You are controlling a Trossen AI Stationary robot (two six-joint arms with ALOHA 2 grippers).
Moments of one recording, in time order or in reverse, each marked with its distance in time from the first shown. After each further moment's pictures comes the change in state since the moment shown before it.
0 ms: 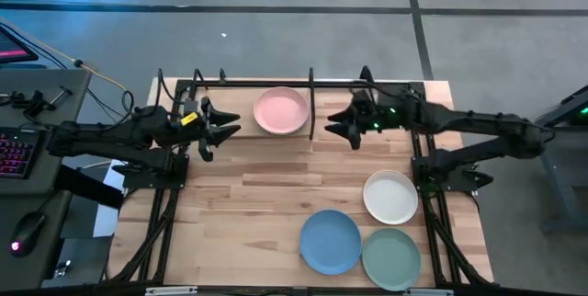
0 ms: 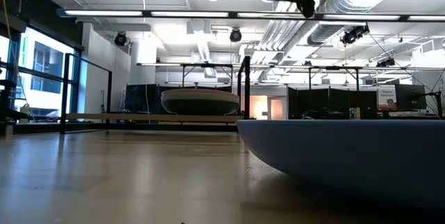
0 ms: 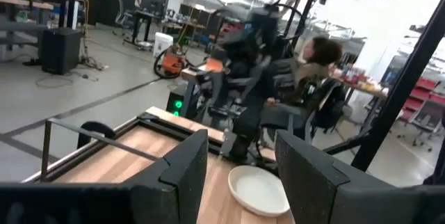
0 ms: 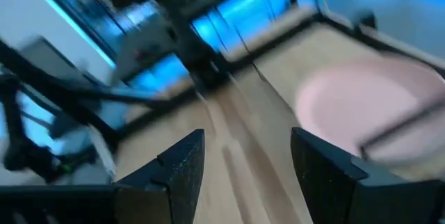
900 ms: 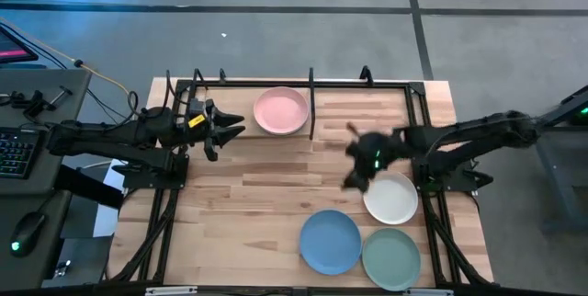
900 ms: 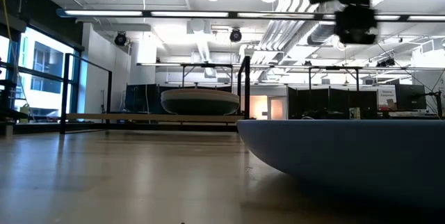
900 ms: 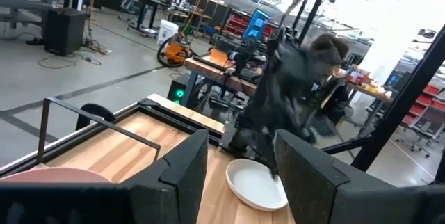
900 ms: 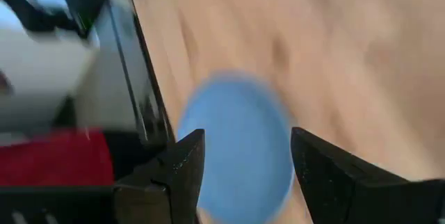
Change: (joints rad) left arm 0.001 0.037 0.000 0.001 -0.016 -0.071; right arm 0.310 0.085 -0.079 -0.330 -0.197 0.417
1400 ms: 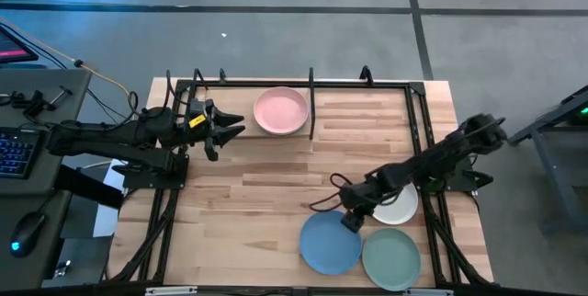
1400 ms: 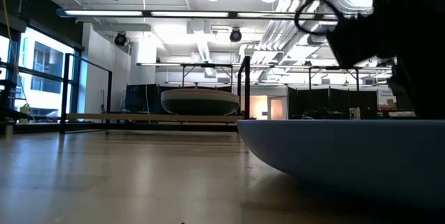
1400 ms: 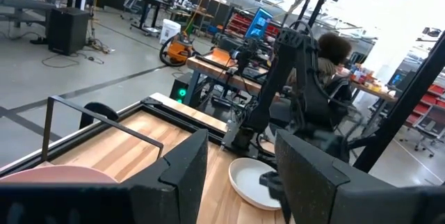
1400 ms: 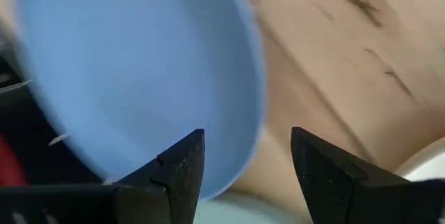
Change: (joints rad) left arm 0.000 0.000 0.000 -0.007 -0.007 0.001; right arm 0.267 0.380 -0.017 0.017 0.045 0.270
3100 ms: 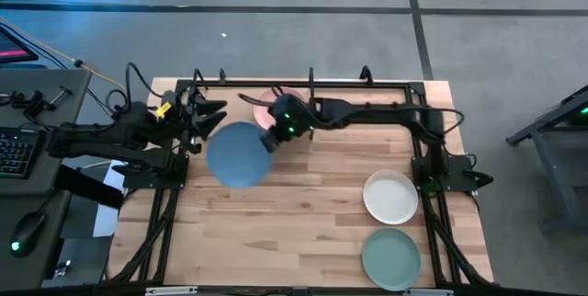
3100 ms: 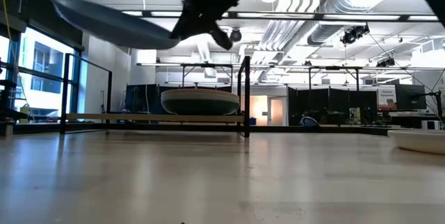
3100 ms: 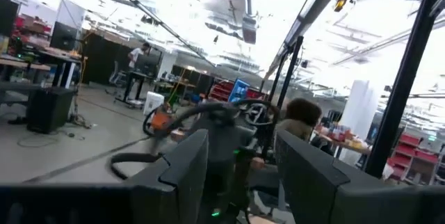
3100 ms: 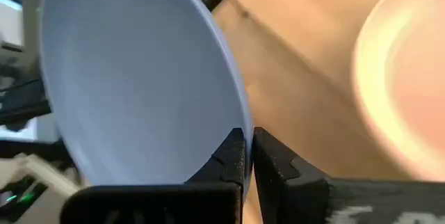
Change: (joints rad) left arm 0.000 -0.092 0.001 0.214 0.002 0.115; right arm -0.533 0.457 0.968 -0.048 0.165 -0.464
